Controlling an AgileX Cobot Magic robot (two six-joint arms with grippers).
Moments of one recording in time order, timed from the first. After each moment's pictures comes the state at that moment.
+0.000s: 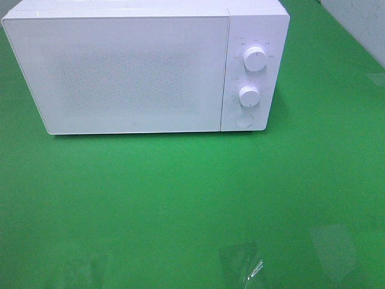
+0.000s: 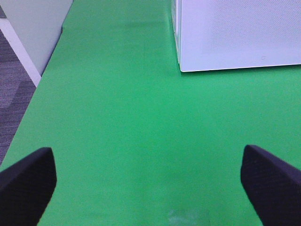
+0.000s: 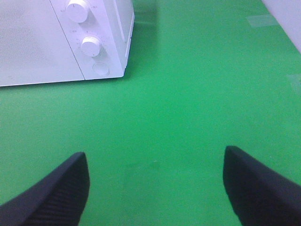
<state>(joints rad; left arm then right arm) 0.00 0.00 -0.50 0.02 1.05 0.06 0.01 -0.01 -0.51 0.05 1.00 0.03</state>
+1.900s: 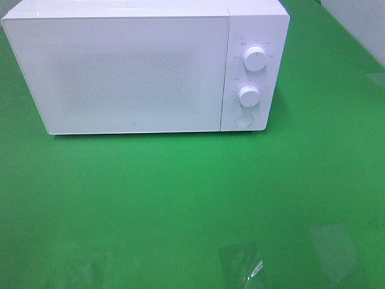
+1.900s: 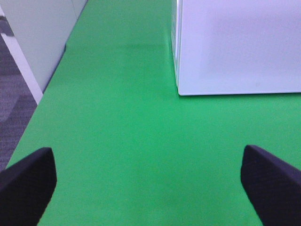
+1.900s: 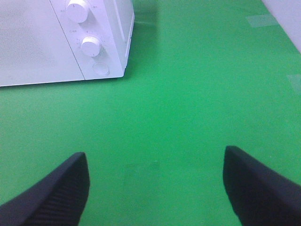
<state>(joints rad) 0.00 0.00 -0.54 0.01 0.99 0.02 0.01 -0.01 -0.51 0.05 1.00 0.03</state>
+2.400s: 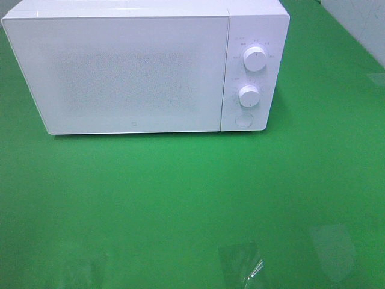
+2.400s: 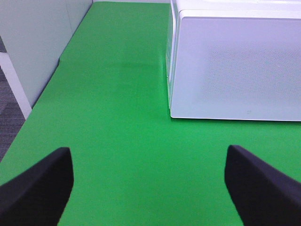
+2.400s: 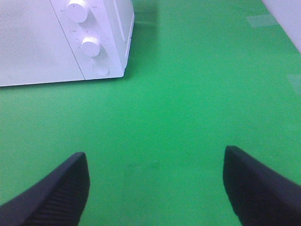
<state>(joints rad) 0.00 0.11 -0.54 -0.01 0.85 -0.02 0.01 -0.01 -0.51 0.05 1.00 0.03</state>
